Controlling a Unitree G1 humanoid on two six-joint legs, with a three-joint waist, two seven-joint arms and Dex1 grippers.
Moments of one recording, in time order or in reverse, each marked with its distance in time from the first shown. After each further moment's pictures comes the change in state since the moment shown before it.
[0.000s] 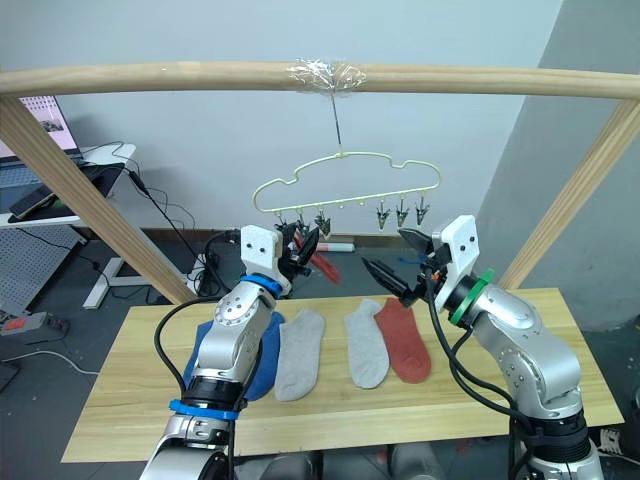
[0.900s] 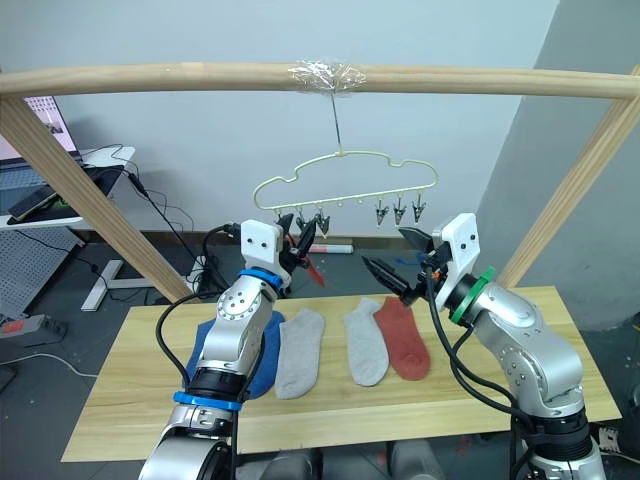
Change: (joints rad) left arm -0.047 -0.003 0.007 0.076 0.047 -0.089 0.035; right arm -0.009 -0.008 -0.001 0.000 0.009 0.007 -0.014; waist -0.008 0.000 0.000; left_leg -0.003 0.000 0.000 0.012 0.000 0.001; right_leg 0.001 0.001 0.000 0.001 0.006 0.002
